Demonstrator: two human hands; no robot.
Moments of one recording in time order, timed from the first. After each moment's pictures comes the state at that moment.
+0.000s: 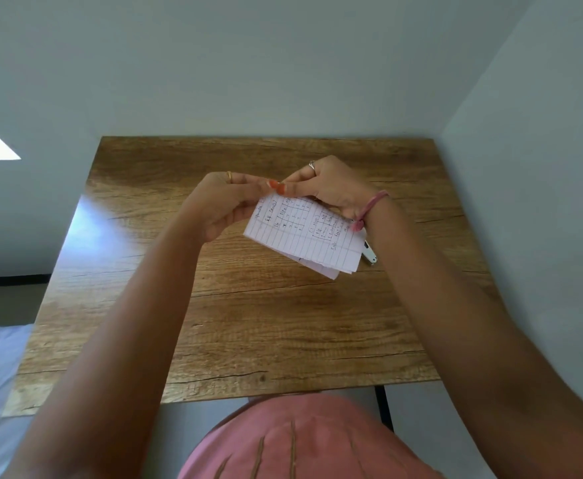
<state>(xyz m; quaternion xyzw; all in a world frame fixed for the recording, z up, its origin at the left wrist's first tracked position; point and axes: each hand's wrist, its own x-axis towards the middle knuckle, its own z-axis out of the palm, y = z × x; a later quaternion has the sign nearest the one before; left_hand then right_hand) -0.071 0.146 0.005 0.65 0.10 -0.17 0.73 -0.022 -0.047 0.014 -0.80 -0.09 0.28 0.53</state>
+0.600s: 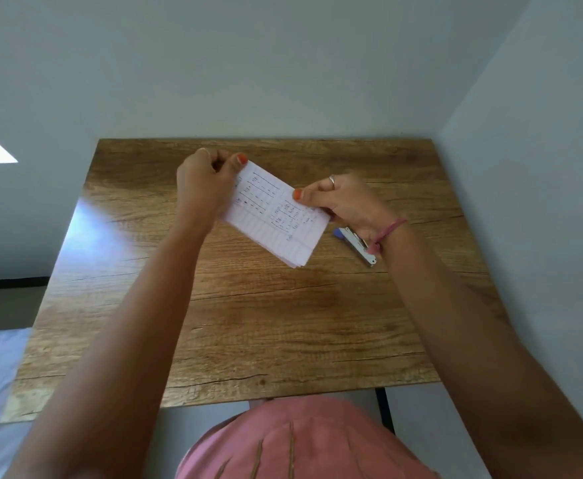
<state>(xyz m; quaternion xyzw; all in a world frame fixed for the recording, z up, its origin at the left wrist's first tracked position) -0.060 0.146 0.005 0.84 0.15 0.13 0.51 -0.043 -0.065 0.005 -0.77 -0.03 0.24 0.59</state>
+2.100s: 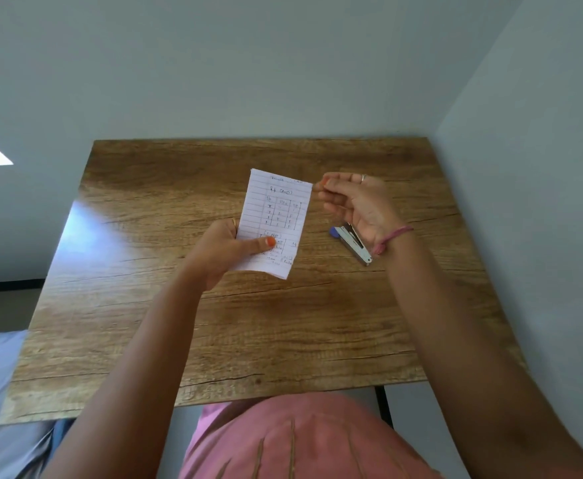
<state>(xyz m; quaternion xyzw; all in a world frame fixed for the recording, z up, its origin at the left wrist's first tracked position) -0.109 0.136 -0.042 0.70 0.11 -0.21 0.67 -0.045 -0.088 -0.005 -0.62 0.11 0.15 0.76</state>
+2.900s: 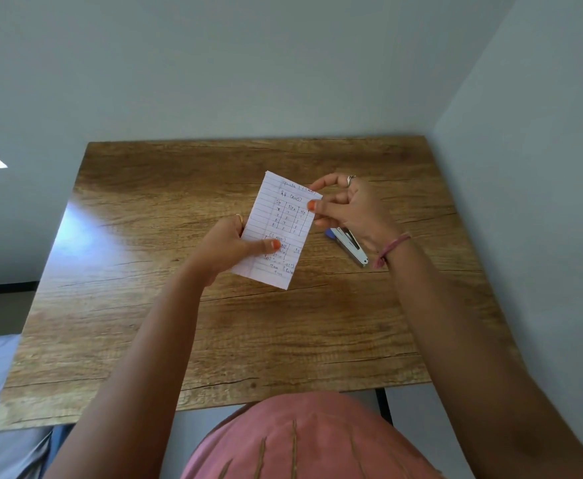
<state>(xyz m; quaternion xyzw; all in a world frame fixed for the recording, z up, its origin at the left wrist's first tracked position) -0.098 0.125 -0.039 0.77 0.06 -0.20 0.60 -0.048 -0.097 -0.016 -0.74 -0.07 0.17 0.65</state>
